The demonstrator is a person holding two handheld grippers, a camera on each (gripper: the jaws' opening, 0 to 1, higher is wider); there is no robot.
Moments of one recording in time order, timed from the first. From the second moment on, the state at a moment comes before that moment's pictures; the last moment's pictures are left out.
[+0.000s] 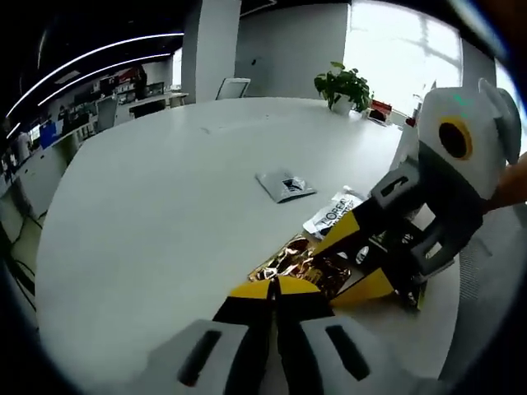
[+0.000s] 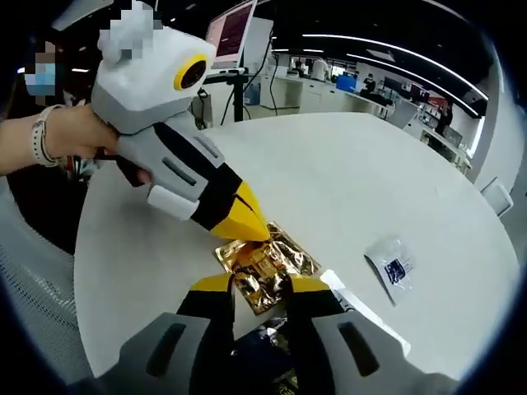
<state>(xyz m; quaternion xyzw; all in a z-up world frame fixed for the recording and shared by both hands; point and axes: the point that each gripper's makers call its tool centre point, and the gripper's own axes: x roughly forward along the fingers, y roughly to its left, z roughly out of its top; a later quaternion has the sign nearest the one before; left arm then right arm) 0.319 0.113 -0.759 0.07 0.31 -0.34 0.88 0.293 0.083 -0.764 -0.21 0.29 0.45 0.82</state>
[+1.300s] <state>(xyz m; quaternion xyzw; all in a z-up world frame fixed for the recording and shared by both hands) 0.295 0.107 -0.687 0.06 0.26 -0.34 0.90 0.269 0.068 -0.681 -0.19 0.21 0.43 0.86</state>
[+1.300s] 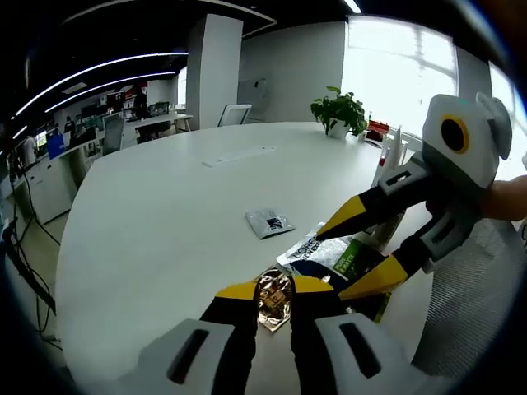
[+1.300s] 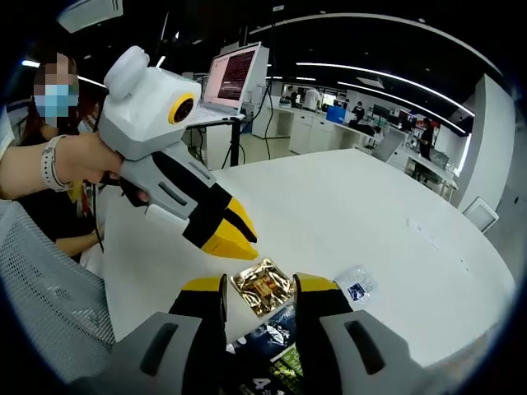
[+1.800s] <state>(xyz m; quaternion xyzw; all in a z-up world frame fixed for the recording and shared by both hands) 0.257 0.092 -0.646 0.06 0.23 -0.36 0.90 0.234 0.051 -0.644 -0.18 0.19 0.43 0.86</state>
